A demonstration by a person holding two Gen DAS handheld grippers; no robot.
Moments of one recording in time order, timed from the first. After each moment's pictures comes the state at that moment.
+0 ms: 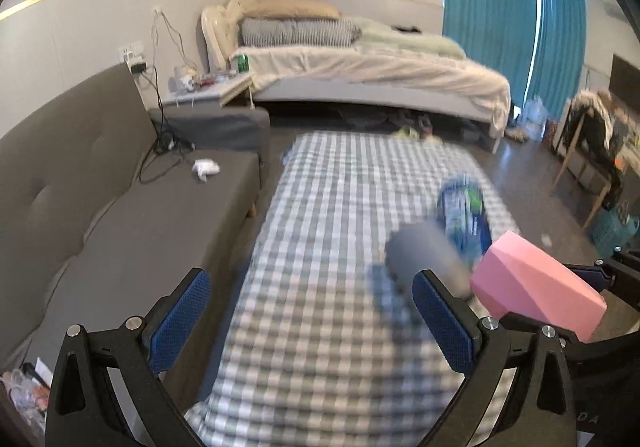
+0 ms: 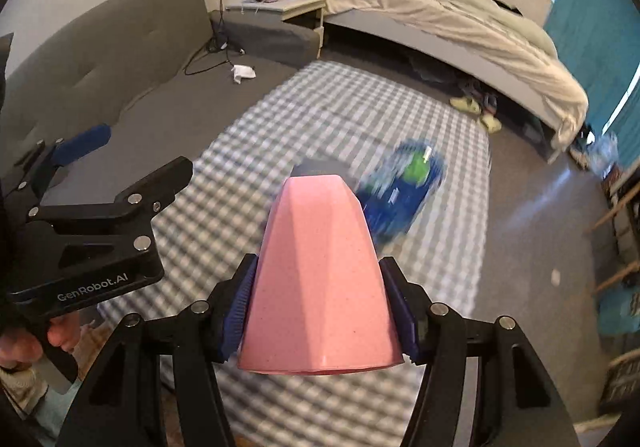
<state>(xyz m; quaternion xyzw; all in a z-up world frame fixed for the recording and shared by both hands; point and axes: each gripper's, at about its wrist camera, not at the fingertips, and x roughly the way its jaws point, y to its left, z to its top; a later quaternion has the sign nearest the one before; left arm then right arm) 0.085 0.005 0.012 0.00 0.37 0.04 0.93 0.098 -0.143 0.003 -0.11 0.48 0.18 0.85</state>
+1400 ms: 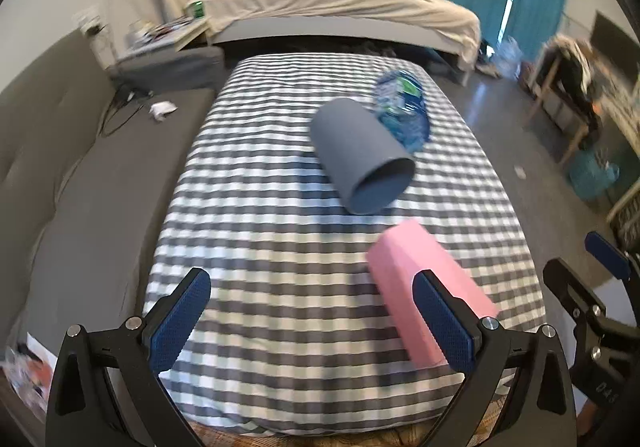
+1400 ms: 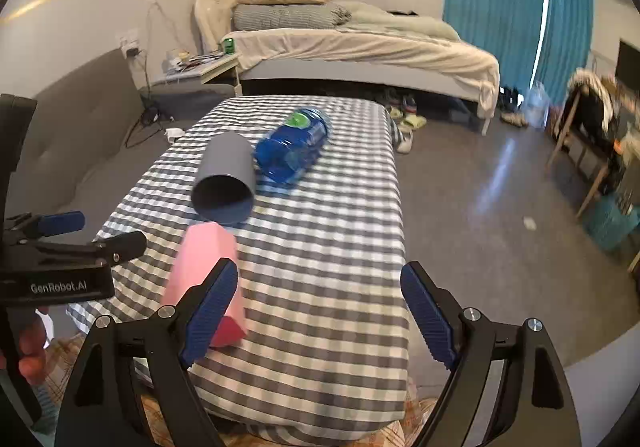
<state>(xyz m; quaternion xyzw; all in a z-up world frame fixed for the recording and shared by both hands) 0.053 -0.067 -0.027 0.02 0.46 -0.02 0.89 0.017 -0.255 -0.022 0.00 0.39 0.05 0.92</state>
